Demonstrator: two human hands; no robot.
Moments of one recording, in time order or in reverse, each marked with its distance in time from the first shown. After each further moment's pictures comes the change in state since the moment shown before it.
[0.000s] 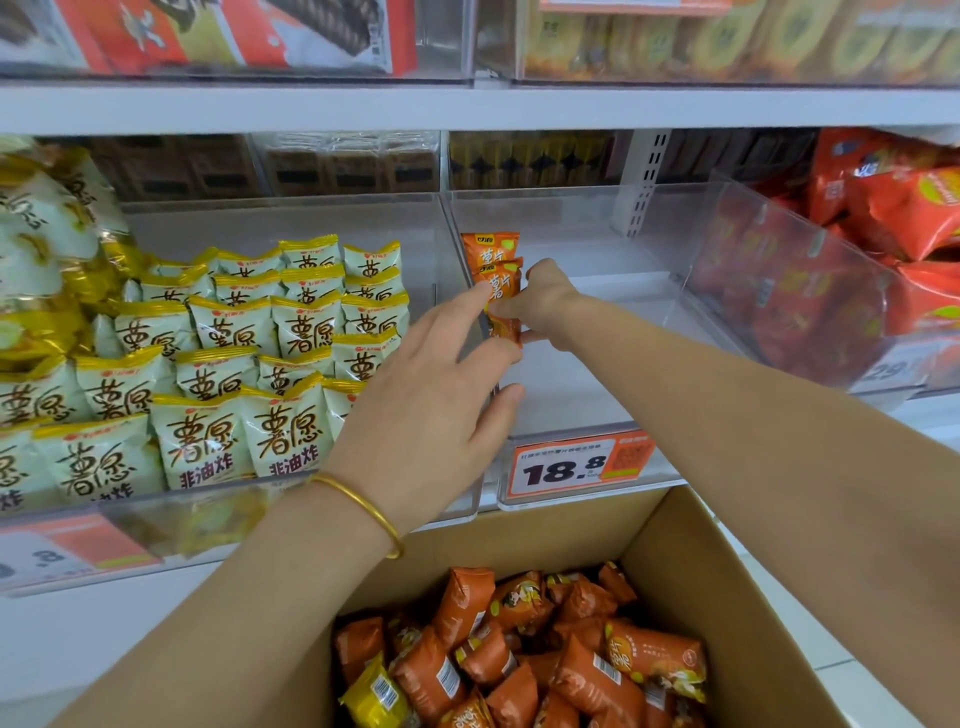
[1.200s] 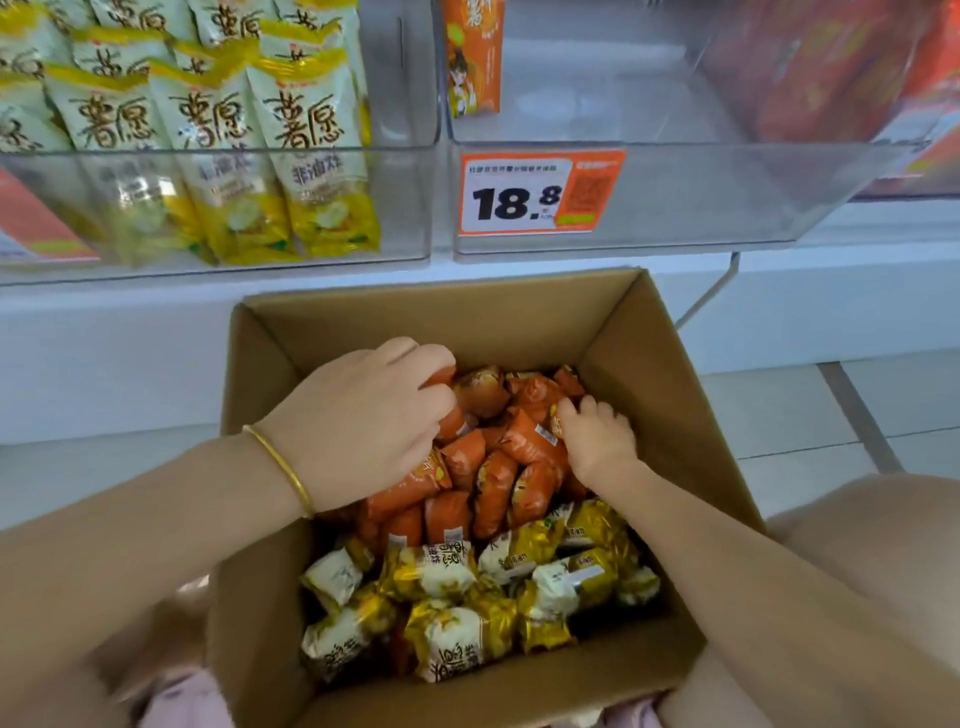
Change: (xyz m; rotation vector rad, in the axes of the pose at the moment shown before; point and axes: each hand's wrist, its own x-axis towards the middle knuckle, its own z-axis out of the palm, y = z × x) left_hand -0.146 0.033 0.043 0.037 -0.442 0.287; right_hand -0.177 0.308 0.007 -1.360 -0.330 0.032
